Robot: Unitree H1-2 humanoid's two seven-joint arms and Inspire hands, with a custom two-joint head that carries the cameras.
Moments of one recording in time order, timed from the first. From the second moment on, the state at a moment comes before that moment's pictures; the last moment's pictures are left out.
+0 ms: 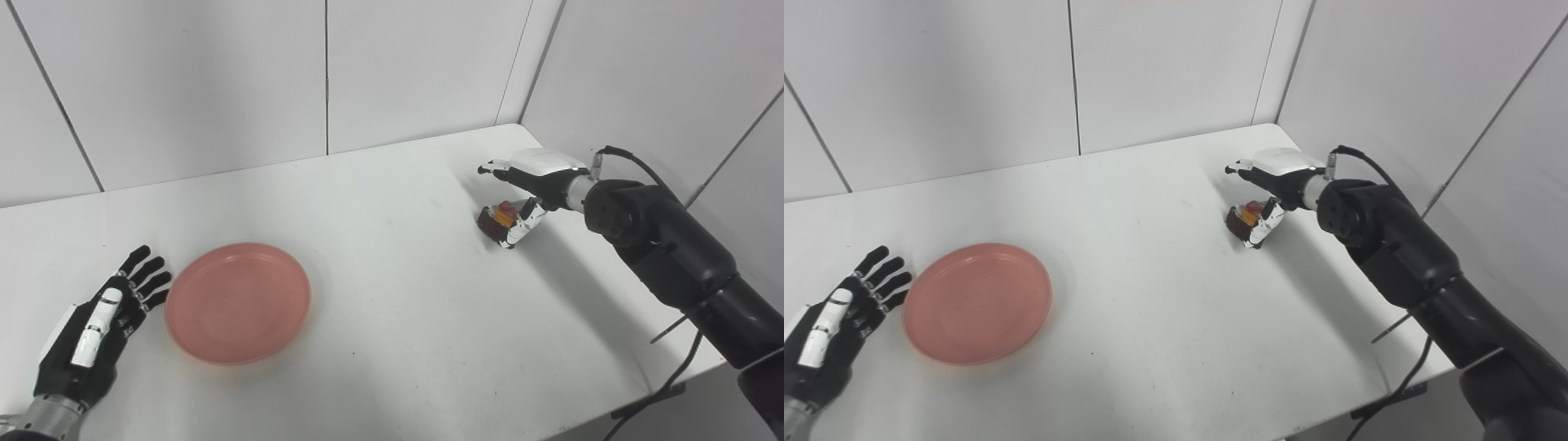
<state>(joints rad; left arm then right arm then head) -0.31 0.25 -0.03 0.25 -0.30 0.04 -0.40 -0.48 -0.90 0.20 0.03 -0.65 0.23 0.61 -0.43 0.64</state>
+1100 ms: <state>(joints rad) -0.29 0.26 -0.03 0.21 -0.30 0.06 -0.39 -0.52 -0.83 0.26 0.20 -0.70 0.20 0.54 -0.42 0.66</state>
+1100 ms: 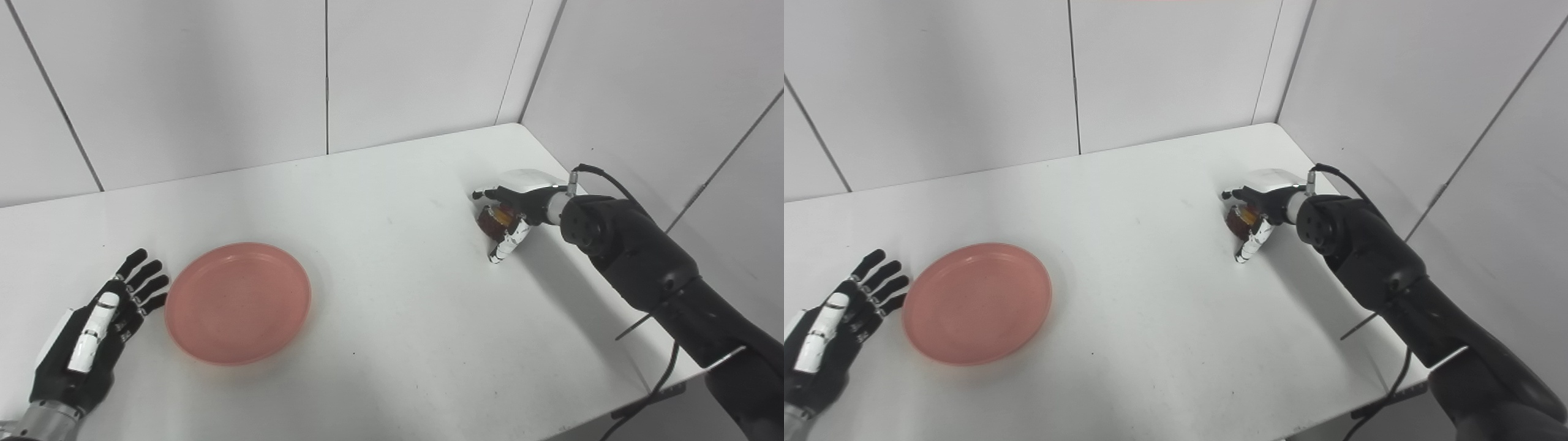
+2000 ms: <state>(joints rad) -0.28 0.26 -0.03 0.19 -0.30 0.08 -0.39 -0.53 -0.83 0.24 0.24 -0.73 0.21 0.53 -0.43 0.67</state>
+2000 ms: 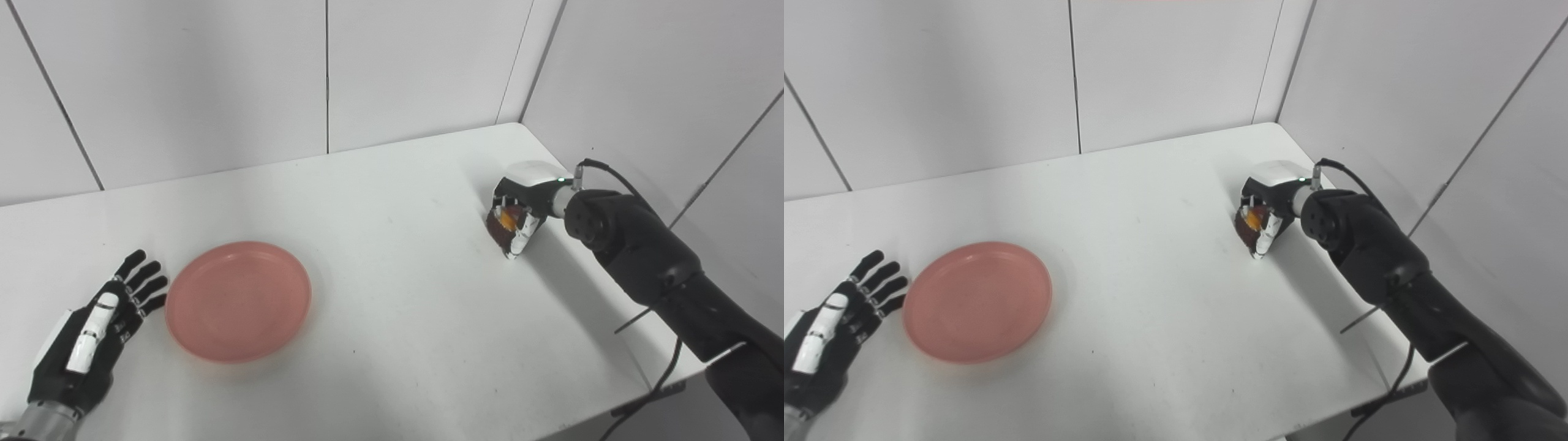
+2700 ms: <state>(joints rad) -0.28 0.26 -0.04 0.19 -0.30 0.08 -0.37 -0.48 -0.83 0.15 -0.05 -0.65 0.21 0.53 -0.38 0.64</state>
